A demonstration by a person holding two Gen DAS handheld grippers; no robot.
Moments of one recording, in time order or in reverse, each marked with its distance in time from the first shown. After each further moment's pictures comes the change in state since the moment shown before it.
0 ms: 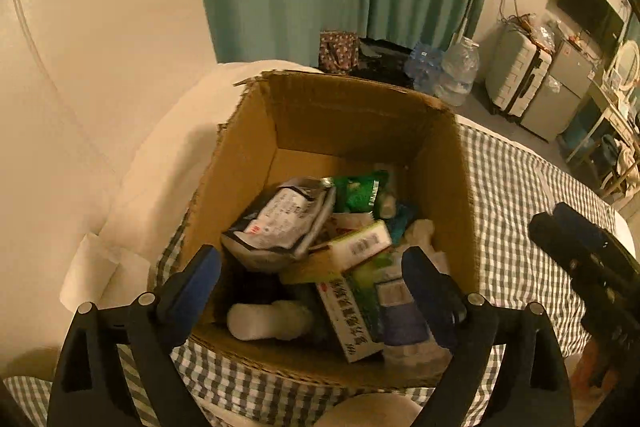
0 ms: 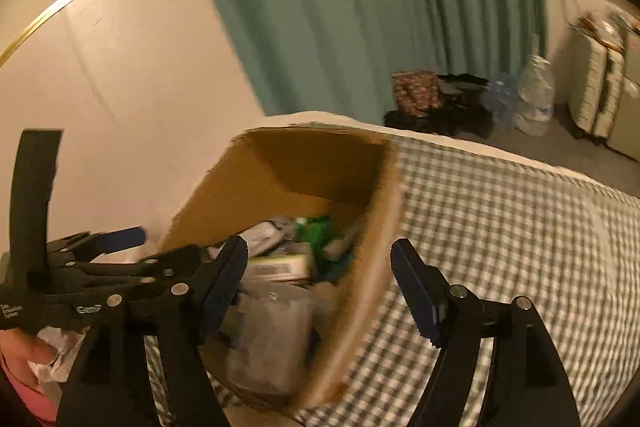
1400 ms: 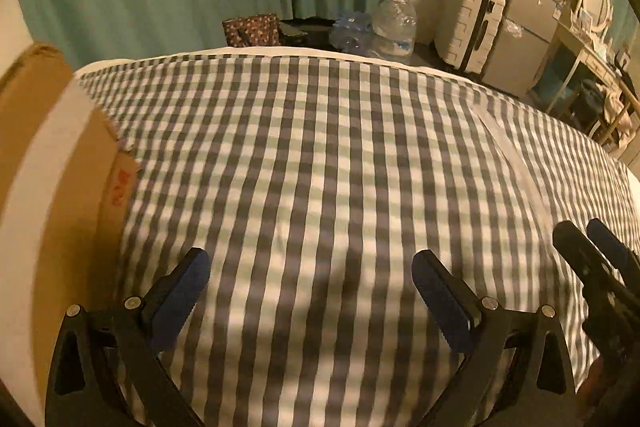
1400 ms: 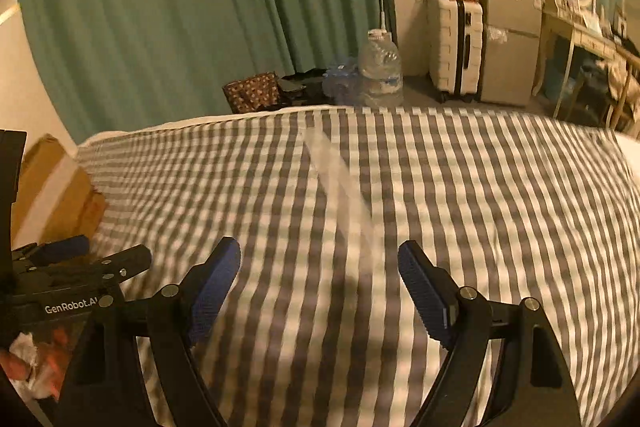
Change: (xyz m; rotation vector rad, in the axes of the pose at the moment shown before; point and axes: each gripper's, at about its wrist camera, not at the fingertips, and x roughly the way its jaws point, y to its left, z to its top) left arm 0.178 -0.289 -0.006 0.148 0.017 -0.086; right arm 0.009 -0.312 -0.067 0.162 -0.054 -0.379
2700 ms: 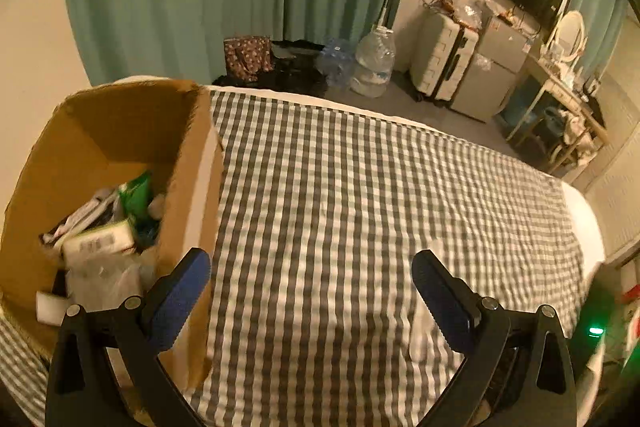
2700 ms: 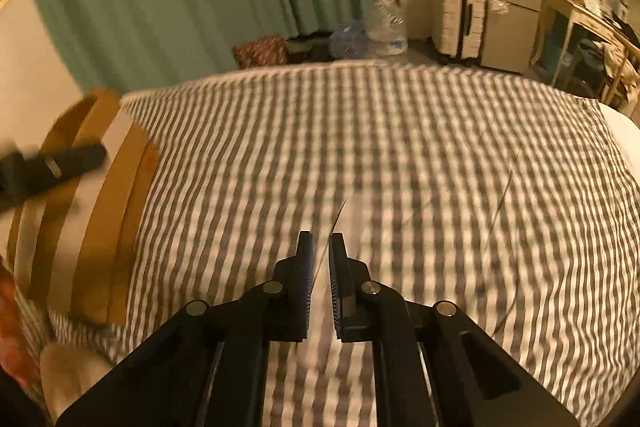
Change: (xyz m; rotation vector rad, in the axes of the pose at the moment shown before) left arm -0.187 0.096 -0.039 -0.044 -0.051 -0.127; right arm -0.100 0.085 -0.055 0.002 0.185 0.029
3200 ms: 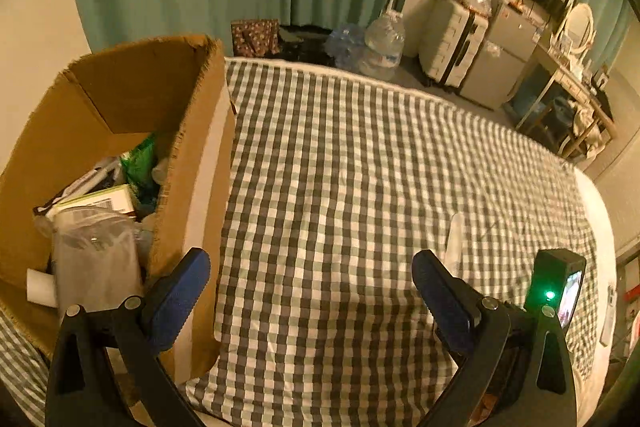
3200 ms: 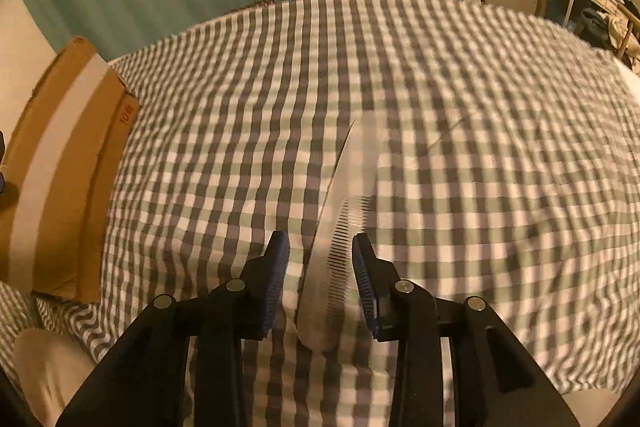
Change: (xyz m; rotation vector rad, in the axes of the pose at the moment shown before) left arm 0.045 0.001 -0.011 0.006 0.064 0.043; right arm 0.071 -0.010 -0.027 0.054 0.118 -0.020
